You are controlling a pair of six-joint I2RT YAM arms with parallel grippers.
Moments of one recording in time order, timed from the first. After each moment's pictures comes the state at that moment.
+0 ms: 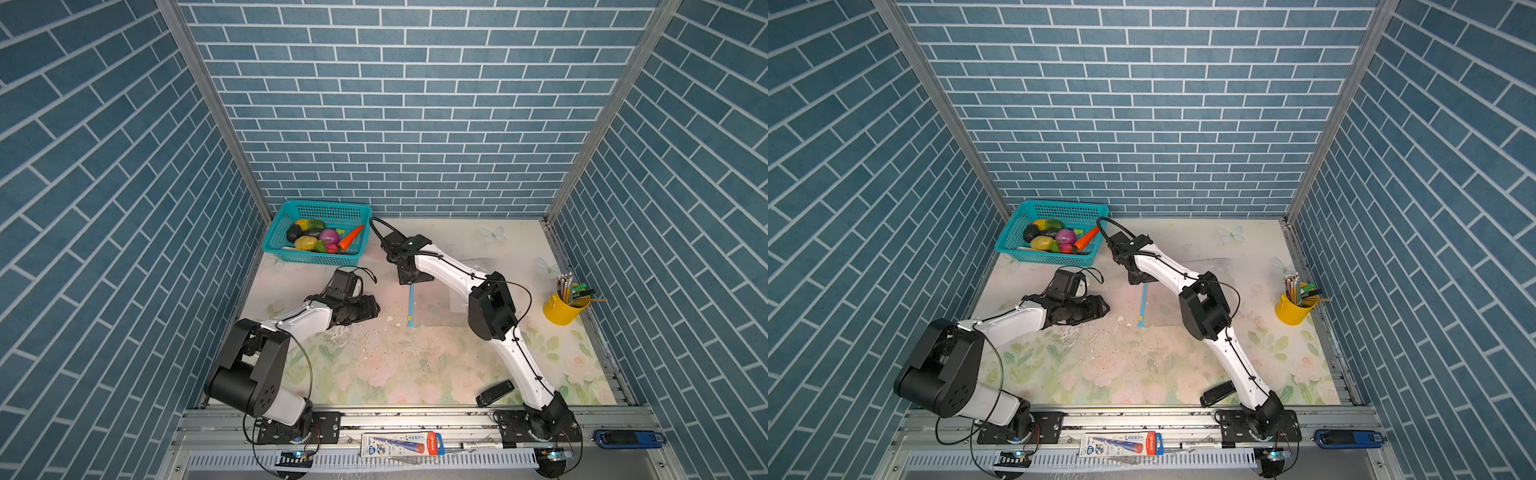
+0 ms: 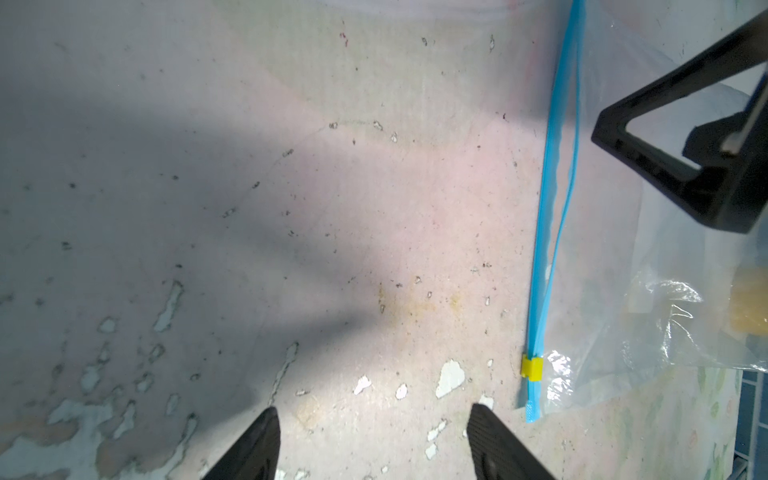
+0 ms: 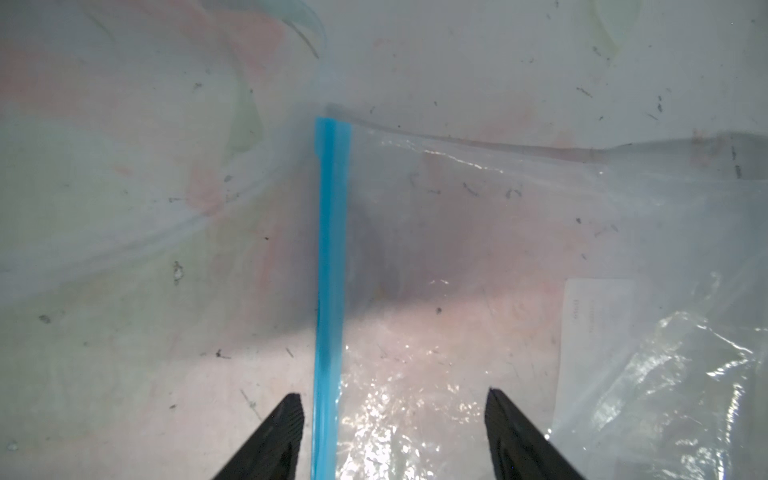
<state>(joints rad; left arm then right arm) -0.37 1.50 0.73 -0.22 0.26 -0.58 0.82 2.48 2.29 -1.19 0.40 0.66</state>
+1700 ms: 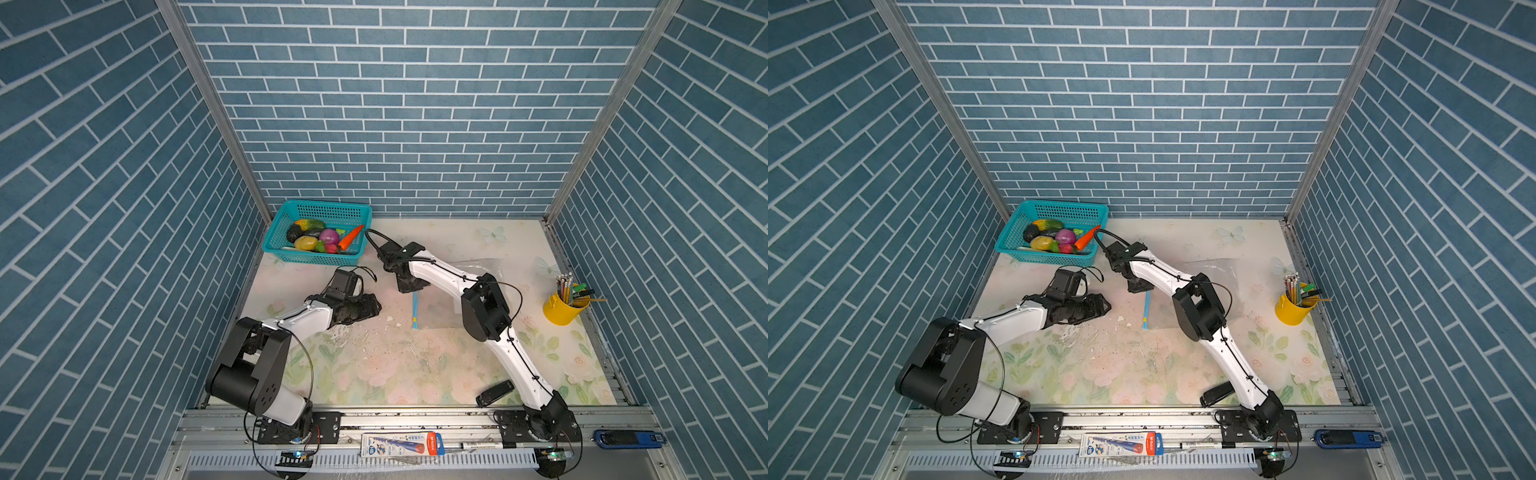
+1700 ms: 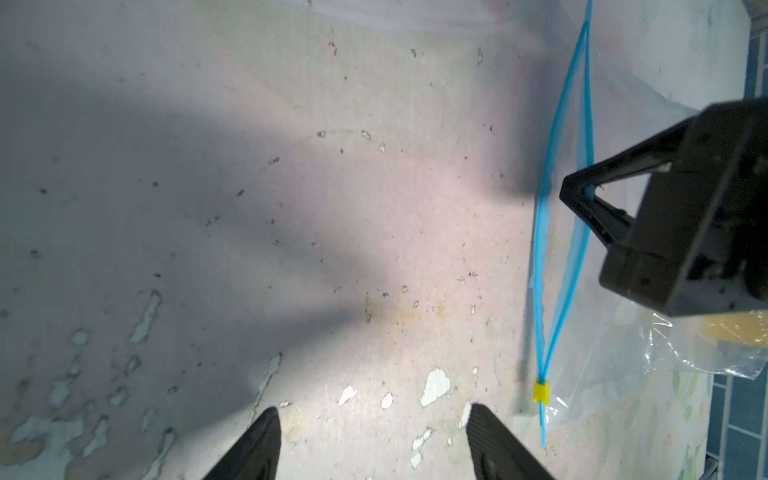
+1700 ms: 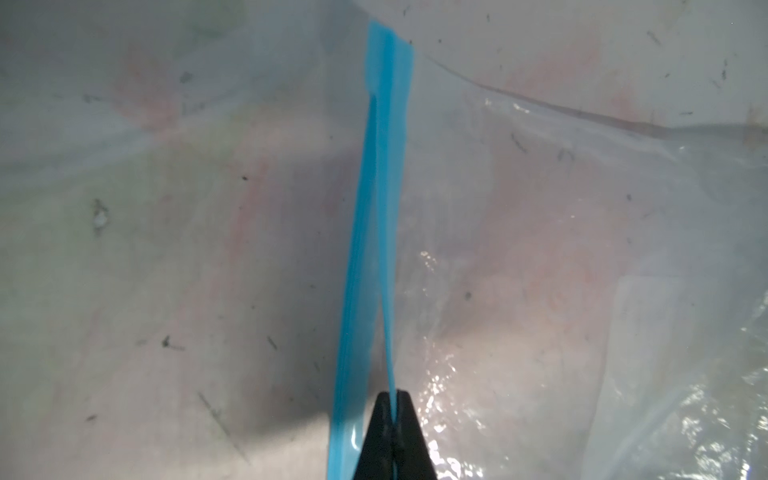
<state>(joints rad) -0.37 1.52 0.73 -0.17 0.29 -0.62 0.84 2.50 2.24 -1.22 0.41 0.62</state>
